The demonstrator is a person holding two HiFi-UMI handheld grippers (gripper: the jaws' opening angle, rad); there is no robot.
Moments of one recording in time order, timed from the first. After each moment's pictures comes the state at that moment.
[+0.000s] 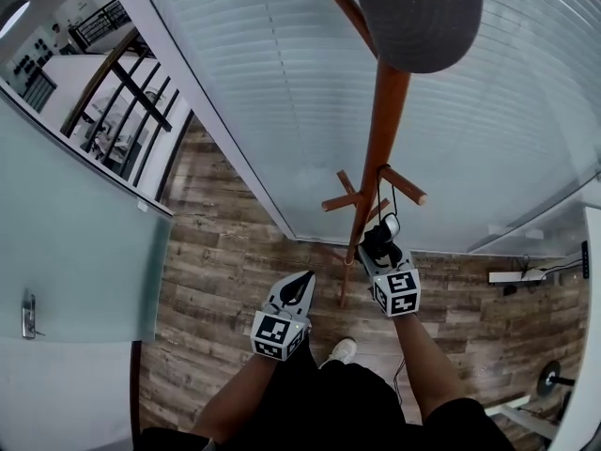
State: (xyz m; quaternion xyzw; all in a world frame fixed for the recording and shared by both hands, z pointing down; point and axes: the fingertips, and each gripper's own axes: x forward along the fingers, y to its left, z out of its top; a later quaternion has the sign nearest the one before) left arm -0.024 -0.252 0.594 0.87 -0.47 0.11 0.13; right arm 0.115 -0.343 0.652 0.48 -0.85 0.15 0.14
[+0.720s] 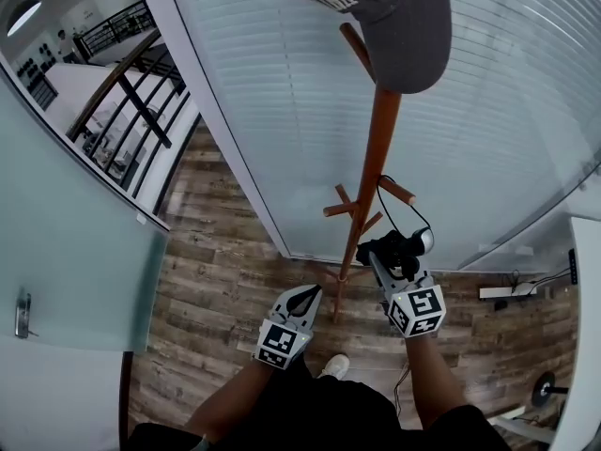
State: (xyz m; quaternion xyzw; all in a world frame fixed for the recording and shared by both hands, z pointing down) left arm 0.001 -0.231 0.572 0.90 -0.42 0.13 0.07; right arm 0.137 -0.315 0.514 0.49 -0.87 0.08 0.05
